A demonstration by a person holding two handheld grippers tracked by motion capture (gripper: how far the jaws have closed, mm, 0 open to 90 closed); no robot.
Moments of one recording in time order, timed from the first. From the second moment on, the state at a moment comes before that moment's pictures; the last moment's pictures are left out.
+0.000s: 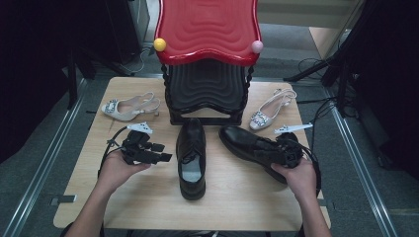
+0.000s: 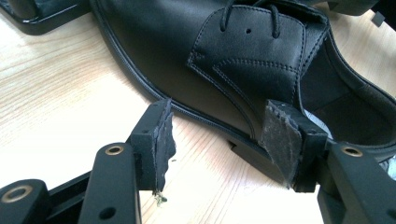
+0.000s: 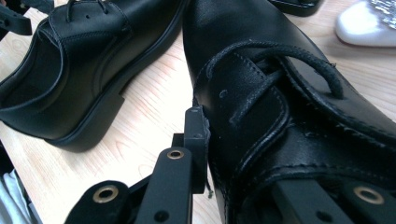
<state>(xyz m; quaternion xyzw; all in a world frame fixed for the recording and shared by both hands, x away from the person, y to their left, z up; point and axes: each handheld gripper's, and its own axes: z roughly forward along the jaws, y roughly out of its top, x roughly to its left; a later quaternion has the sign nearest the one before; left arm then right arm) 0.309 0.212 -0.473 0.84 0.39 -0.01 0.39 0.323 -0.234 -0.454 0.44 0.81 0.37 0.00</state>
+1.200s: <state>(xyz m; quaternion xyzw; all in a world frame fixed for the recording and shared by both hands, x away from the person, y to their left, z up) 0.299 0.221 -0.475 0.83 0.39 0.00 0.39 0.325 -0.197 -0.463 0.43 0.83 0.35 0.02</state>
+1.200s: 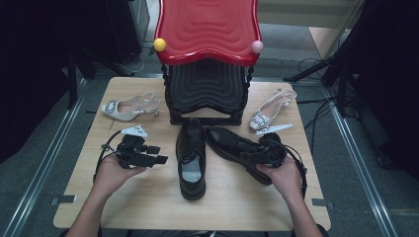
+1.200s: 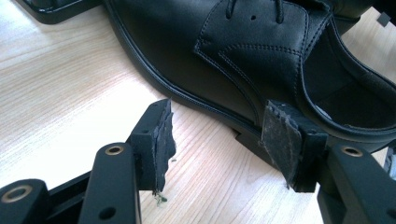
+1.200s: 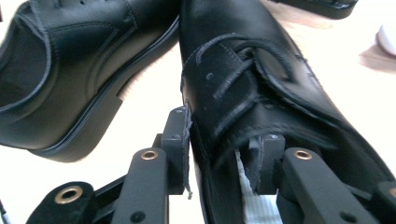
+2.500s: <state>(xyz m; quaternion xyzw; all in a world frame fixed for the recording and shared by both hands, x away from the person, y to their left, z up) 0.306 0.220 -0.477 0.83 0.40 0.00 0.39 0.313 -0.181 -0.461 0.36 0.87 0.32 0.00</state>
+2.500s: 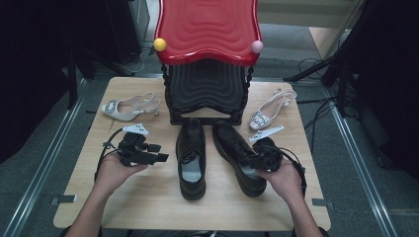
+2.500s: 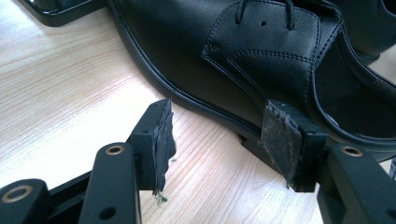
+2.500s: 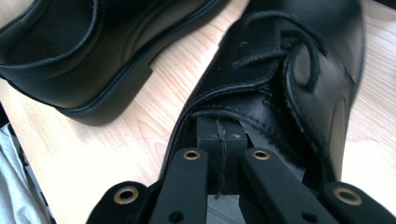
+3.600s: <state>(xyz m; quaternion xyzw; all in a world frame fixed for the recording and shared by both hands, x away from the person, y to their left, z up) 0.302 0.215 -0.489 0.82 0.42 -0.02 0.39 0.310 -0.125 -0.469 0.31 0.88 0.36 -0.03</state>
